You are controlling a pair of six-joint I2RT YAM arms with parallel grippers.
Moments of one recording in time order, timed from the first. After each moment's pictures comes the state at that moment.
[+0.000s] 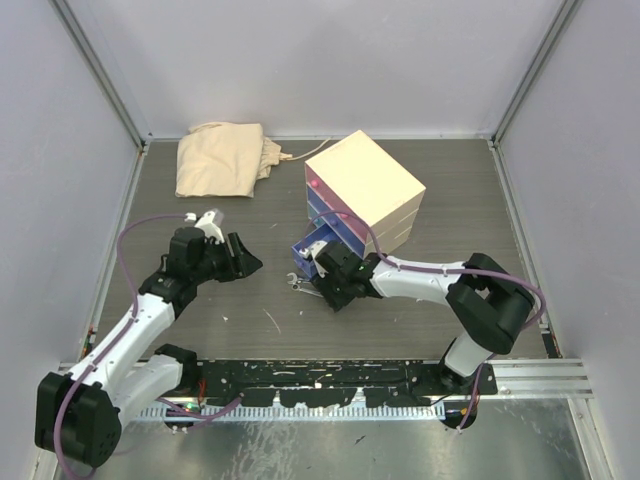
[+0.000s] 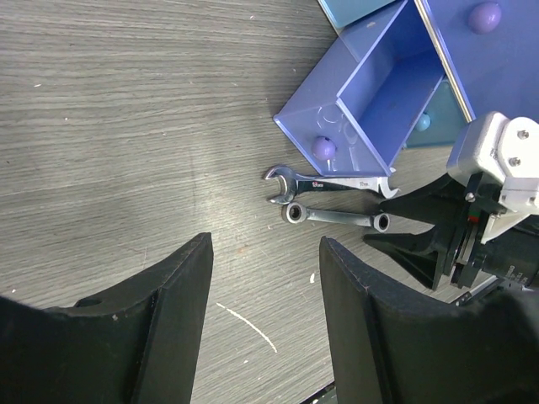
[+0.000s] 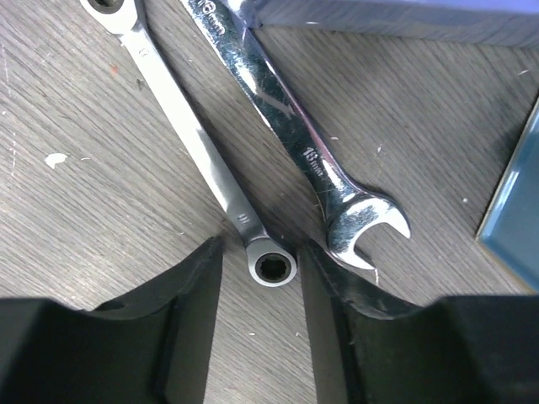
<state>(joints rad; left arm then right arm) -0.29 0.92 0.54 -0.22 0.30 -0.54 0.91 1.61 0.86 -0.33 0.04 0.12</state>
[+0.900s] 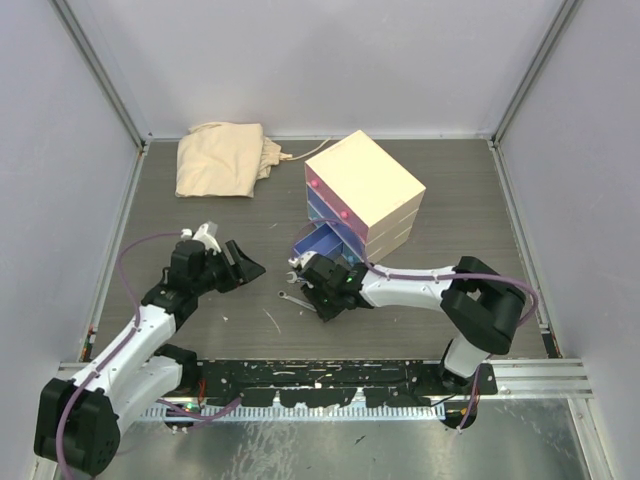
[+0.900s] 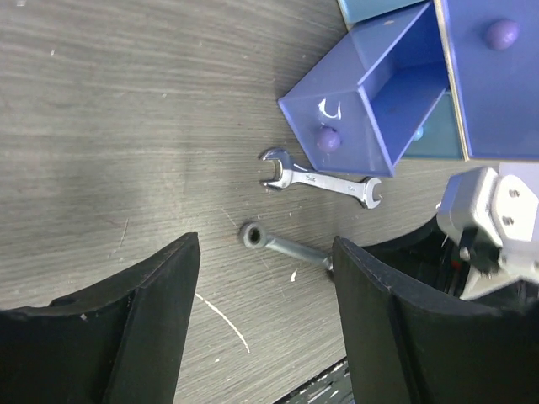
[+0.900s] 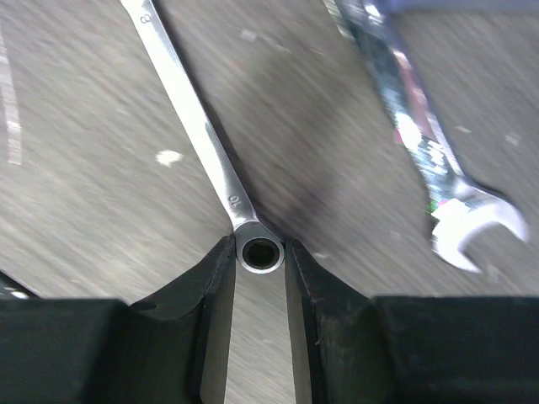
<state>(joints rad) -0.29 0.86 0.43 -0.14 0.29 -0.72 1.02 1.62 0.88 -0.35 0.06 0.29</state>
